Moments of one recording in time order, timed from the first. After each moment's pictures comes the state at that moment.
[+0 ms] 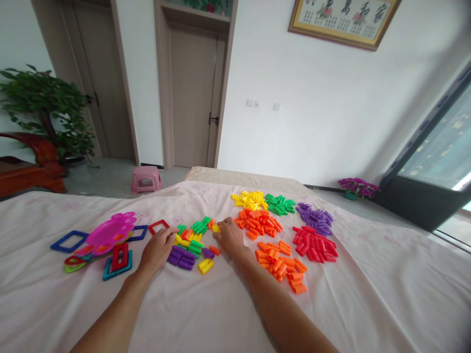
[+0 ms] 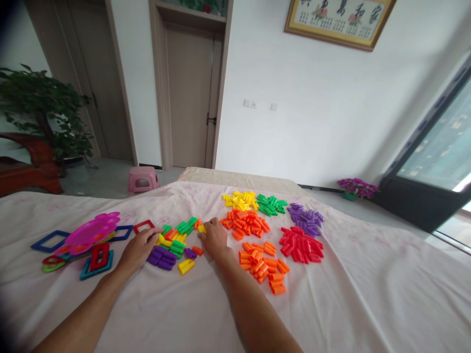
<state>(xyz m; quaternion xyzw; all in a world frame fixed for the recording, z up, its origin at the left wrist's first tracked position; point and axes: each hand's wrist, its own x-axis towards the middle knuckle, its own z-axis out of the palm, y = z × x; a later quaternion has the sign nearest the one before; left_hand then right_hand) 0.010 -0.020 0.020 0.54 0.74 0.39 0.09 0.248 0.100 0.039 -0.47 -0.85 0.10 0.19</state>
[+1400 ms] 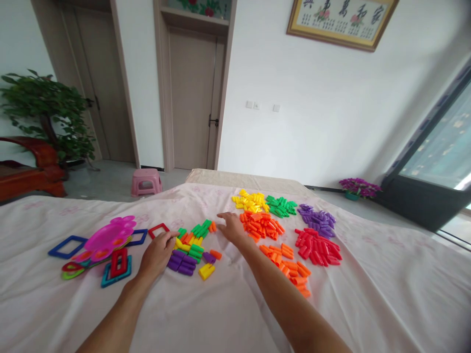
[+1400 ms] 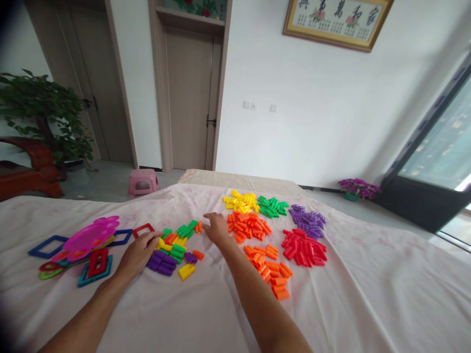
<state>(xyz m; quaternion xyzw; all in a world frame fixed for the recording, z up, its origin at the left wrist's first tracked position) 0.012 -0.022 0.026 0.53 0.74 0.40 0.09 0.240 0.147 0.054 -0.41 -0.87 0.15 0.24</state>
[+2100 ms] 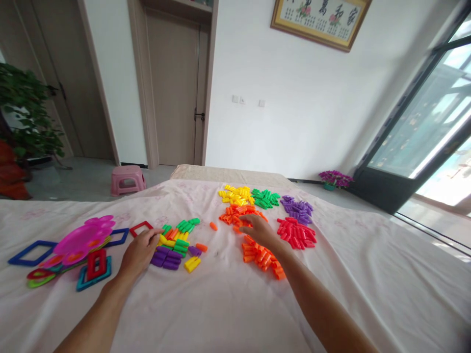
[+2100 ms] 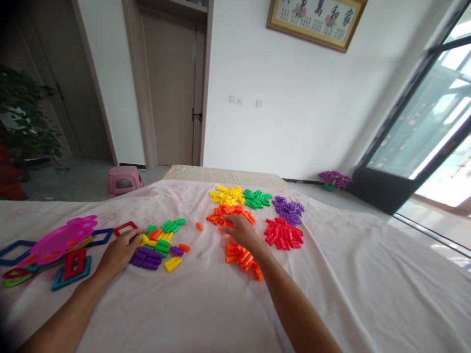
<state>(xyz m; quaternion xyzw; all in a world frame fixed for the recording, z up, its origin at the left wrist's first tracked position) 0.003 -0.020 0.017 0.54 0.75 0.37 0.09 0.384 0.109 0.099 -0.43 -0.86 0.16 0.23</state>
